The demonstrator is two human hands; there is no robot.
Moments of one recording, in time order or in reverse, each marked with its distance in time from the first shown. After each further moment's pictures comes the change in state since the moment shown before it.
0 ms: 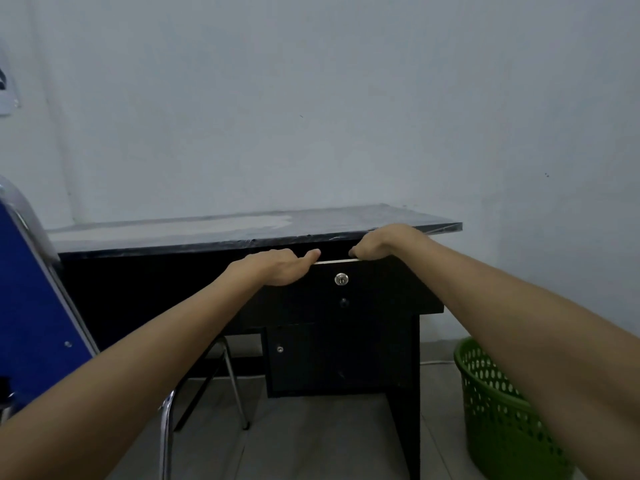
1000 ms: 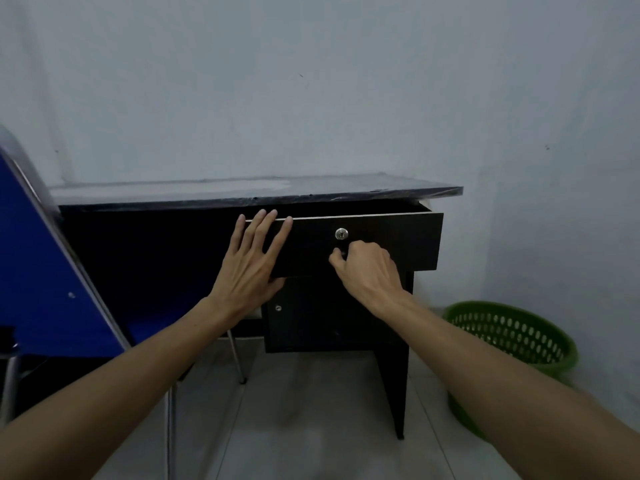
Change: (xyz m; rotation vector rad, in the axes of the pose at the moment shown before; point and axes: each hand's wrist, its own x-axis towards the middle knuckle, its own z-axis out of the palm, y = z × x) left_hand -0.034 -0.070 0.094 0.403 0.848 0.430; right_hand -0.044 -0.026 0.121 0.399 0.637 -0.136
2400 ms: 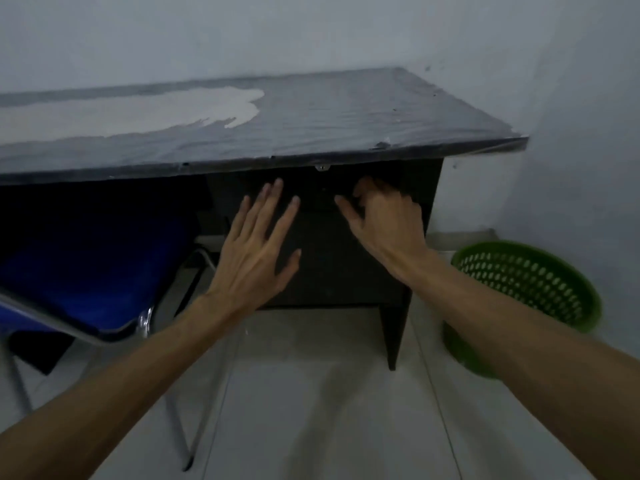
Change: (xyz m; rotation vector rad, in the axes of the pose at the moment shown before) left_hand 0.041 0.042 0.068 -0.283 -0.069 -0.002; right_hand 0.104 0.088 0.050 -0.093 0.146 -0.152
